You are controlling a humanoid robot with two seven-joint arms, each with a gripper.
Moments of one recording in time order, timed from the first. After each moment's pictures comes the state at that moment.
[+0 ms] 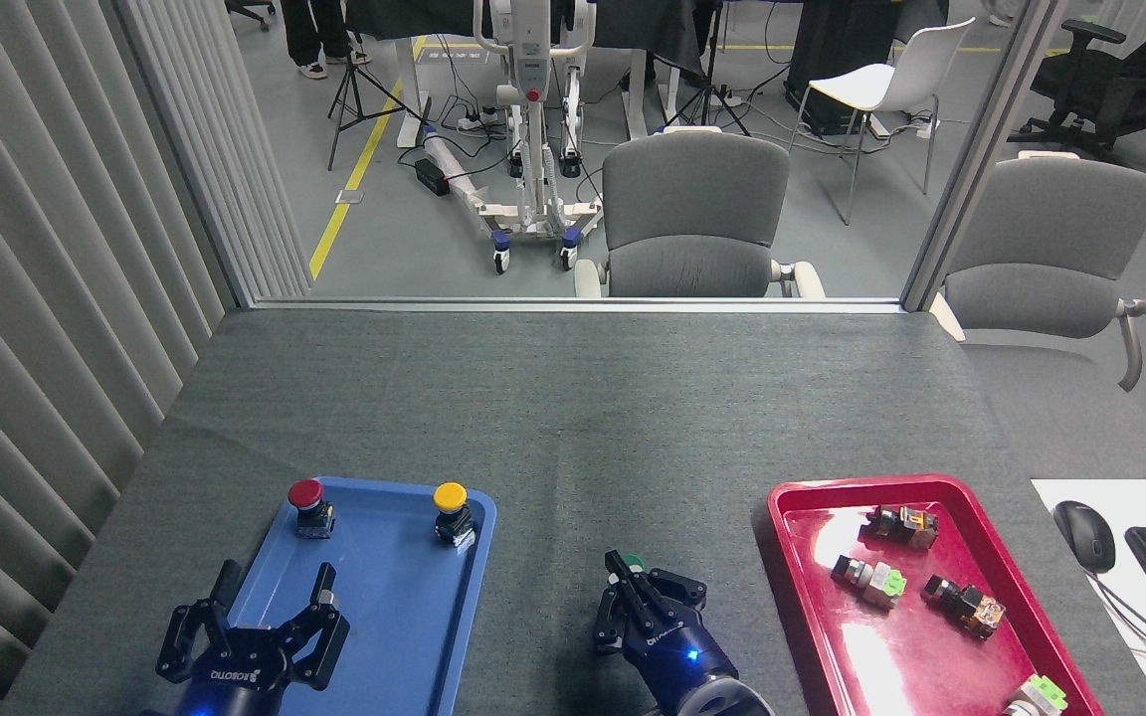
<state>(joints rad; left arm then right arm) 0.09 -0.02 0.23 -1.55 -1.49 -0.32 0.25 -0.19 0.06 0.39 -1.11 1.47 -0.07 -0.10</state>
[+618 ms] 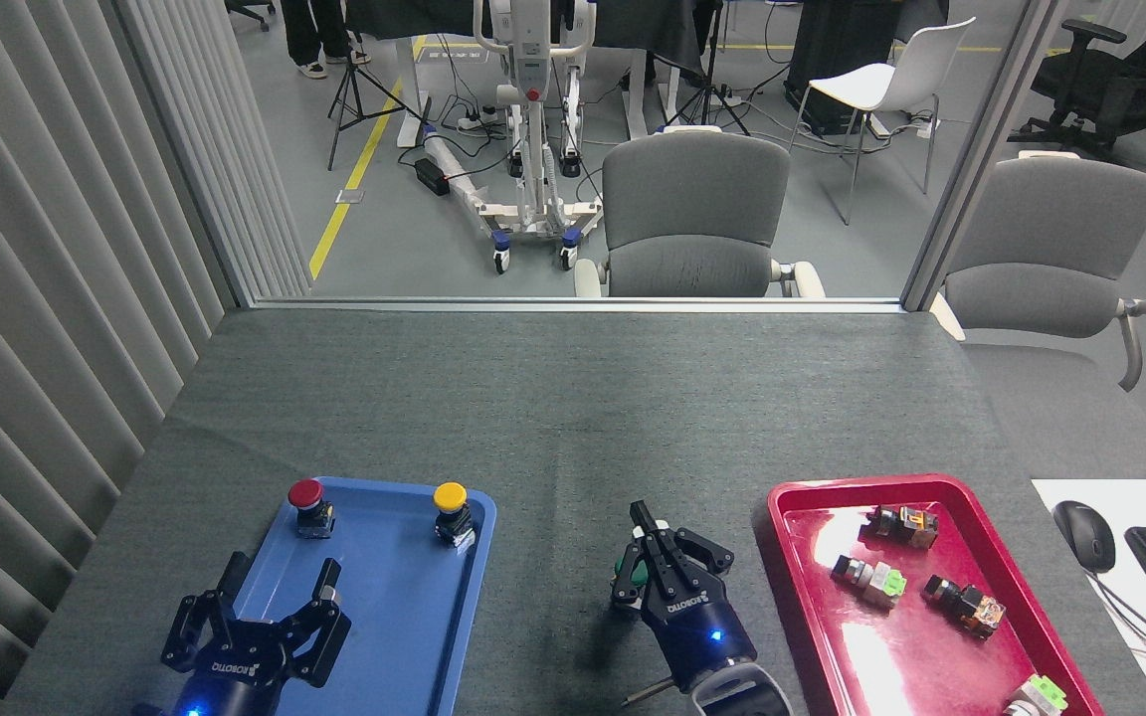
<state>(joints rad) 0.07 0.00 0.23 -1.53 -1.42 -0.40 0.25 -0.19 0.06 0.34 -1.19 1.46 -0.01 -0.27</state>
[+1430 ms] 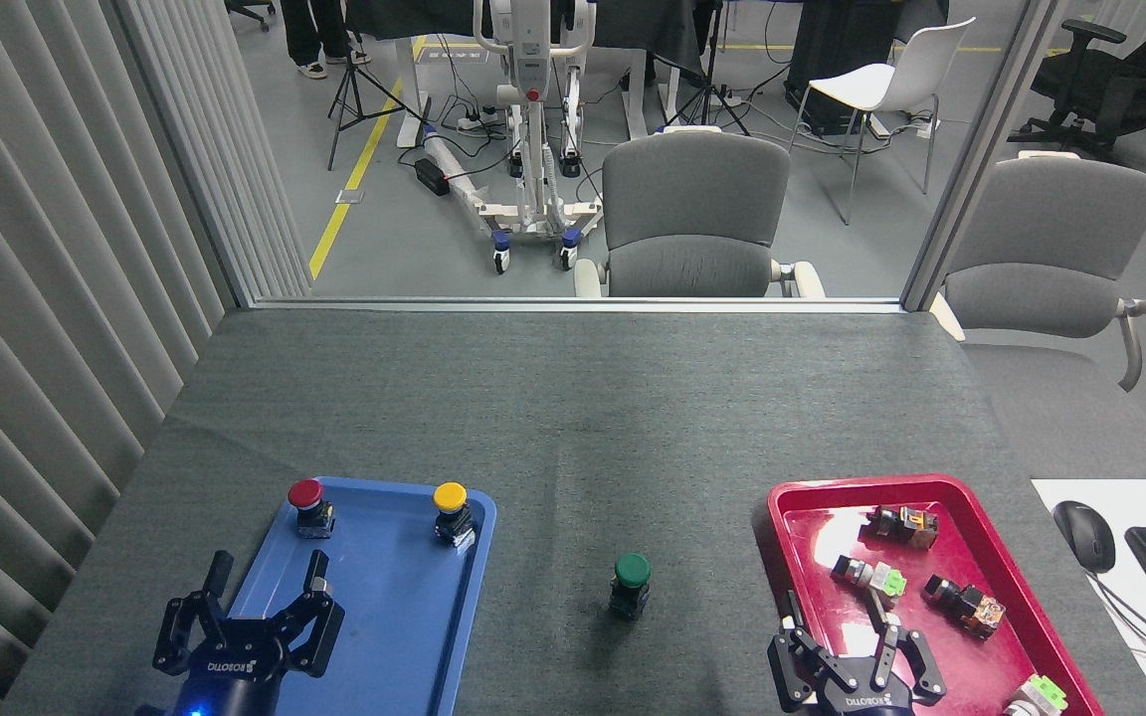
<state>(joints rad) 0.07 0.02 0.19 -1.52 -1.42 -0.26 0.32 0.13 -0.06 0.06 -1.43 1.41 -0.02 -0.27</state>
